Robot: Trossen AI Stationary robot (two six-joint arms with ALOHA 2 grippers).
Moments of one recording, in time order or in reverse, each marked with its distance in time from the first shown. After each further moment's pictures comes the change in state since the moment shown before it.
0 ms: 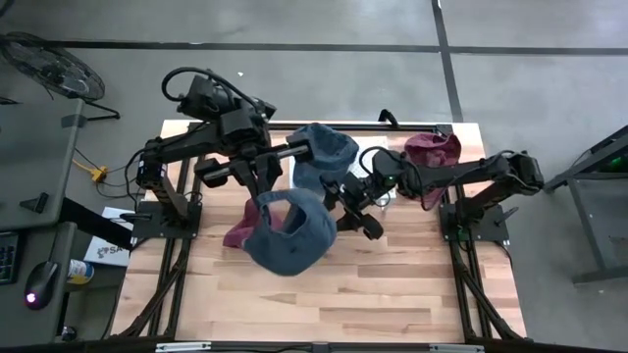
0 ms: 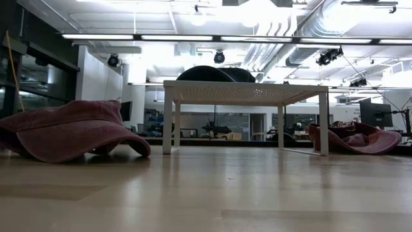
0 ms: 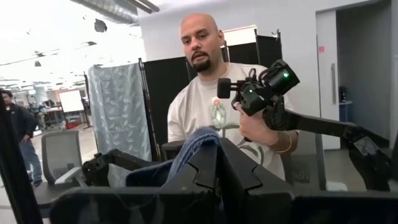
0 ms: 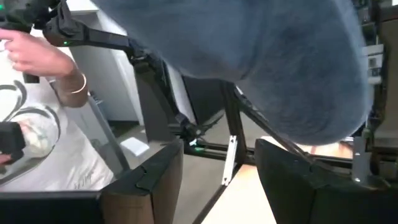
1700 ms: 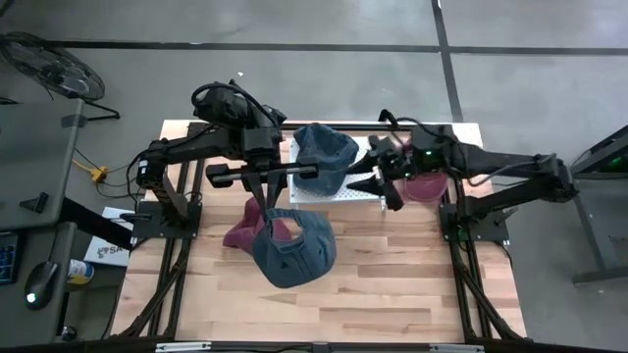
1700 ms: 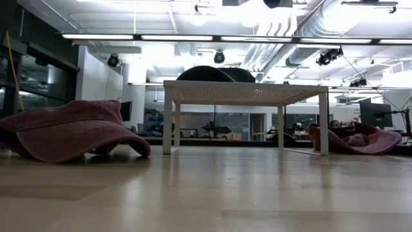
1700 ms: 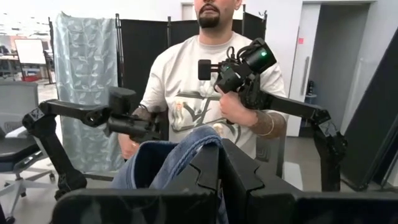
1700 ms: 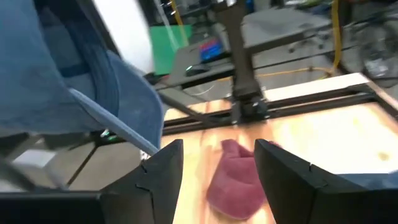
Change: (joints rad) left arm -0.001 0.000 -0.083 -0.028 0.151 -0.076; right arm -0.130 -0.318 0.001 -0.581 0.319 -0.037
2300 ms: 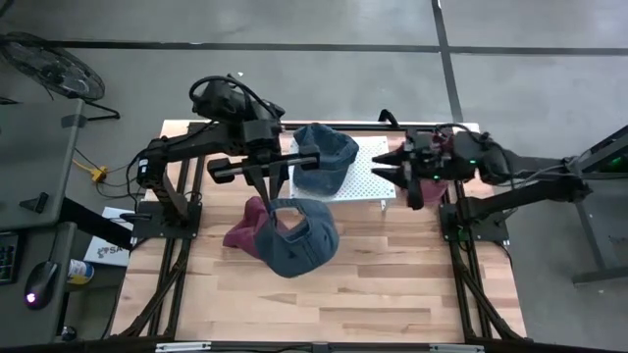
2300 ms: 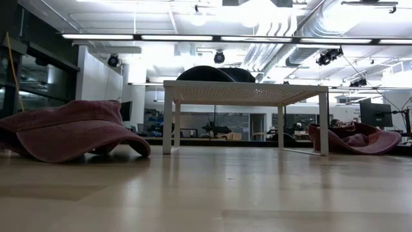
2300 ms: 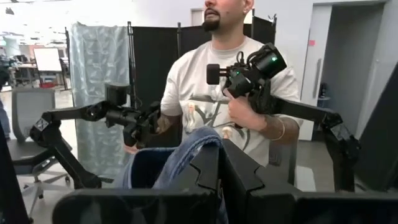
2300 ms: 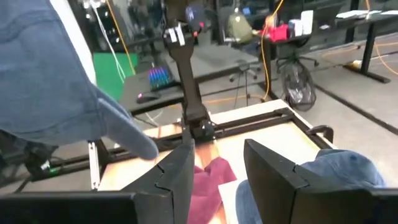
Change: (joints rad) left arm 0.032 0.000 0.000 0.025 -0.022 -0.004; right arm 0.123 -0.218 -0.022 -0.124 0.399 -0.025
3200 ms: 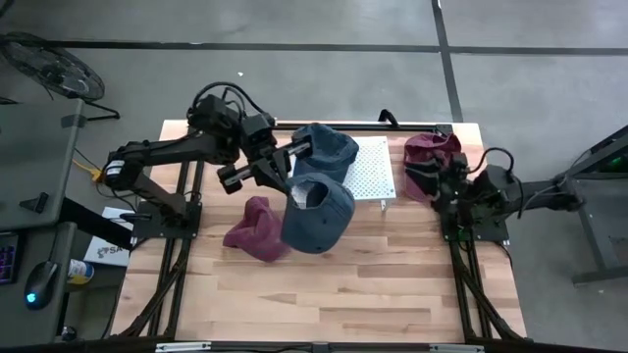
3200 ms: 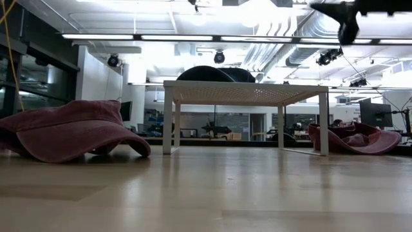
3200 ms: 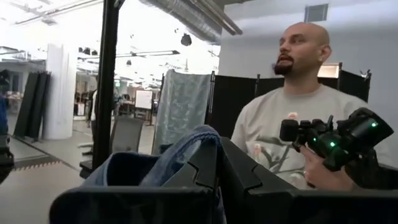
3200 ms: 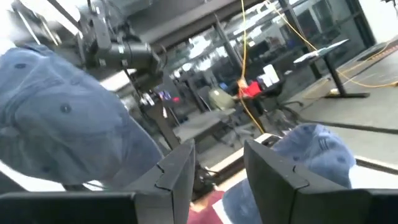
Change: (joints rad) left arm 0.040 -0.245 -0.494 0.042 -0.416 0.177; right arm 0.091 -0.578 -0.720 0.482 0.301 0.224
